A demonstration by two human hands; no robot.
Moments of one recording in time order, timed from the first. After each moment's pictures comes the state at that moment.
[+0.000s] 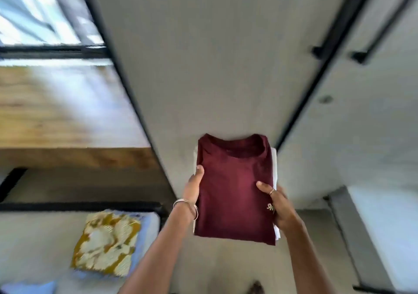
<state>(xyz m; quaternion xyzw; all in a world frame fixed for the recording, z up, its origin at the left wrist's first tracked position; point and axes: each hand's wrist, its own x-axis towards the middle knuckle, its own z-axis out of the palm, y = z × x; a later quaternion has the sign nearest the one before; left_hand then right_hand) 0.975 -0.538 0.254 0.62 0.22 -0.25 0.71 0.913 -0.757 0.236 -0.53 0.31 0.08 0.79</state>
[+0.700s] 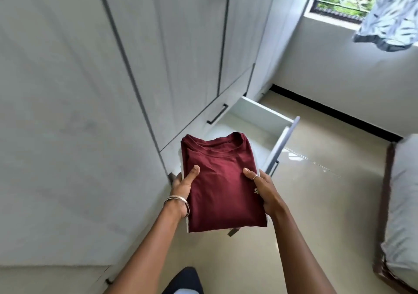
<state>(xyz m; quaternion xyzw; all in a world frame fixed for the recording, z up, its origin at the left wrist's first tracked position) 0.841 -1.083 0.223 0.64 -0.06 -0.53 0.56 0.631 -1.172 0.243 -0.40 0.54 -0.26 0.69</state>
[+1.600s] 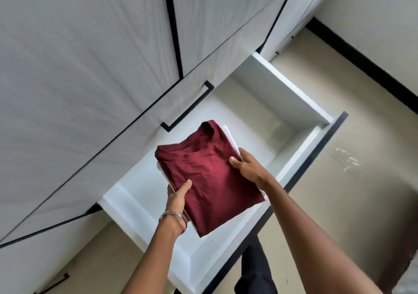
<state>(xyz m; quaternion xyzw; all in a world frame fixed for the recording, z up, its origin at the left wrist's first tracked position) 0.802 -1.388 -0.027 0.63 0.22 -0.54 0.51 0.657 -1.571 -0.015 -0.59 0.53 0.04 0.61</state>
